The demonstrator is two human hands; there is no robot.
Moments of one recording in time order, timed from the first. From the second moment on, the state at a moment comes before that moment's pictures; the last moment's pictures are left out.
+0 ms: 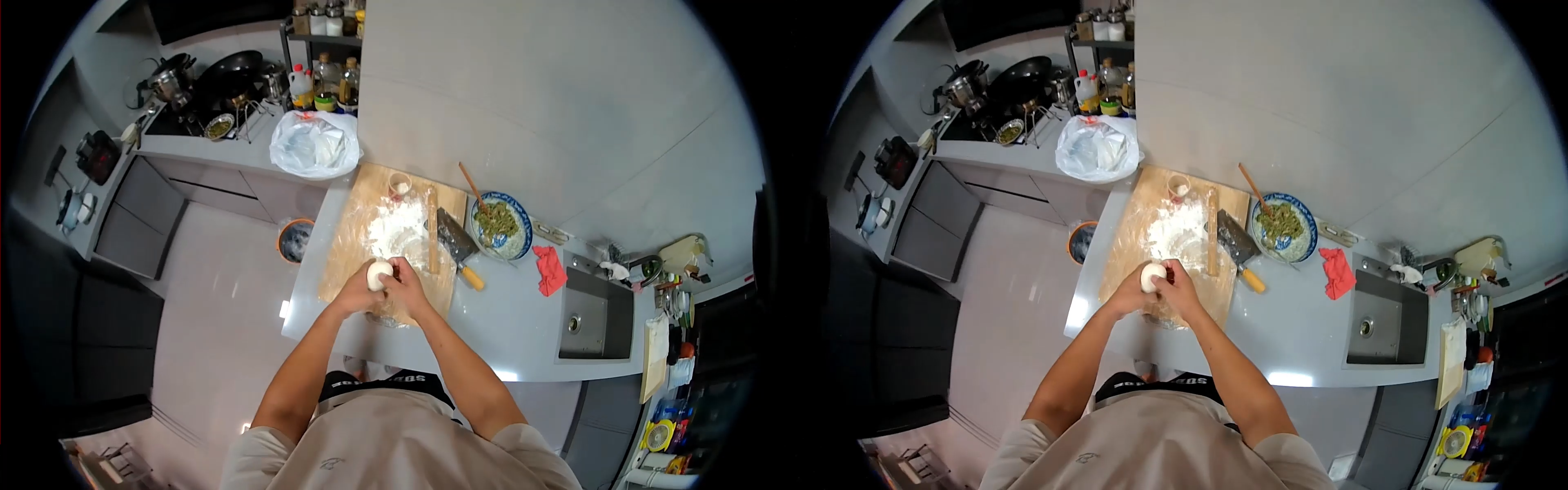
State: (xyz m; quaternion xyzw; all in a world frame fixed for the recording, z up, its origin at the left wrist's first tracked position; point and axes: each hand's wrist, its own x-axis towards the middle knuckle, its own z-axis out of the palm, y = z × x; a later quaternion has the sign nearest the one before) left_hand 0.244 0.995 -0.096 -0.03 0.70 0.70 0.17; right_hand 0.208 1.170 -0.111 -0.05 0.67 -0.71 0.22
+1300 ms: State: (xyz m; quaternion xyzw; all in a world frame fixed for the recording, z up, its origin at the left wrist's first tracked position) left_hand 0.234 0.956 -0.169 0.11 0.91 0.39 0.00; right_hand 0.238 1.190 -0.159 -0.20 0.95 -0.25 -0.07
